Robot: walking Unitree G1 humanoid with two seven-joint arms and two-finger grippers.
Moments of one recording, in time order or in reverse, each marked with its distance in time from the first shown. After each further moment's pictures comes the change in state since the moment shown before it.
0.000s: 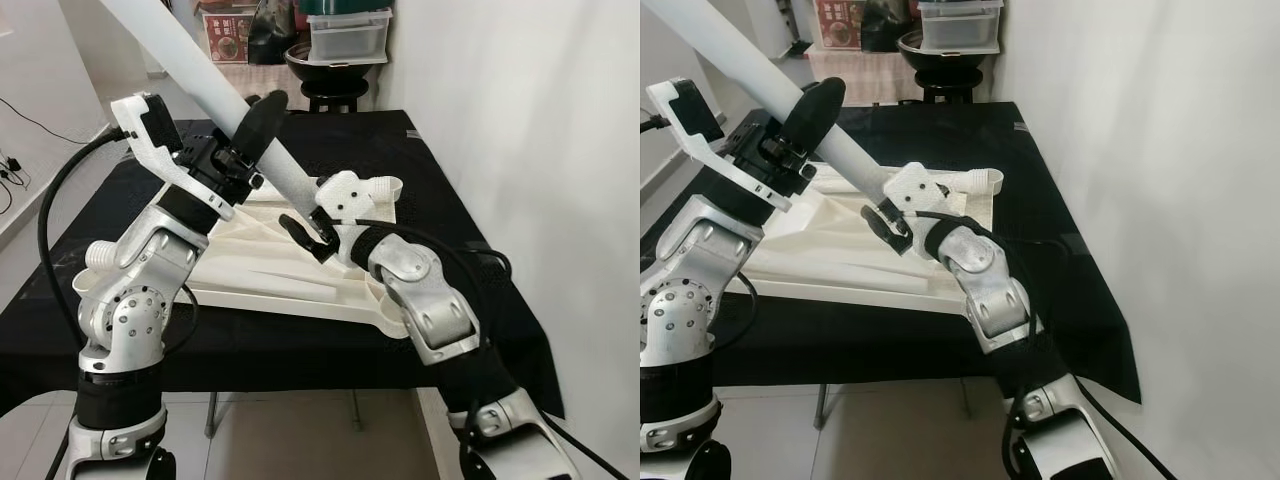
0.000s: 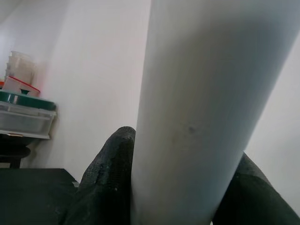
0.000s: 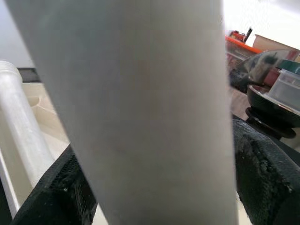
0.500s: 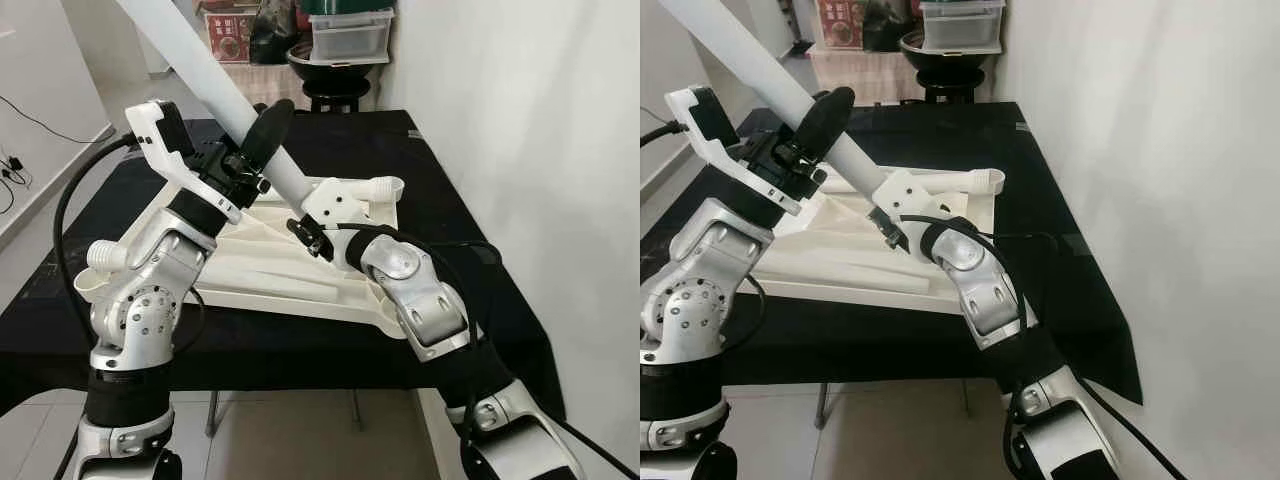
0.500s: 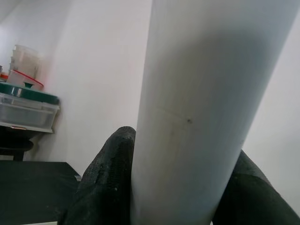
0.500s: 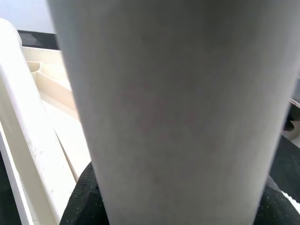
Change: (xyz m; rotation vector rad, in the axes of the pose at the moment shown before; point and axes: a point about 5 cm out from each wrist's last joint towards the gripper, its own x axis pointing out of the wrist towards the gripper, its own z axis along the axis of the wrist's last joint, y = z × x) left arm 0.003 0.003 -0.011 -0.009 0.016 0.016; right arm 0.001 0.001 -0.007 -0.073 0.116 0.005
